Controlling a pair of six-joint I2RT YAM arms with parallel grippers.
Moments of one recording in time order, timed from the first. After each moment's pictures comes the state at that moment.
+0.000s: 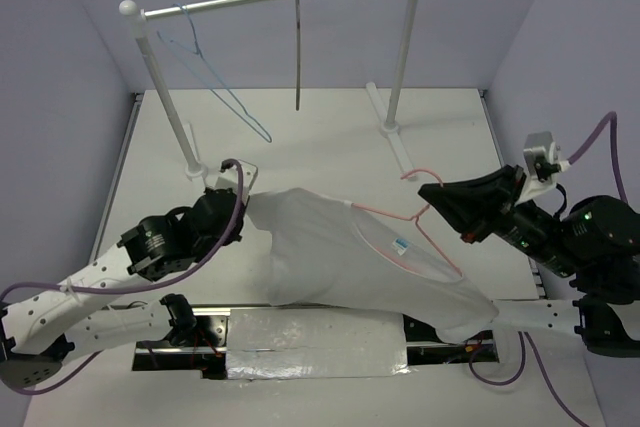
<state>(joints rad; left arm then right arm) -0.96 0.88 0.99 -0.84 -0.61 -0.30 1.29 0.54 1.35 -0.63 0.37 0.20</state>
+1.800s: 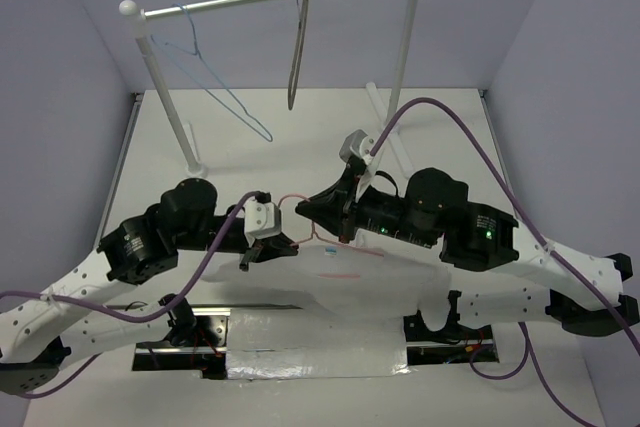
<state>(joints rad) -0.95 0.82 1.07 -0.58 0.49 0.16 1.29 1.02 1.35 -0.36 0.10 0.17</state>
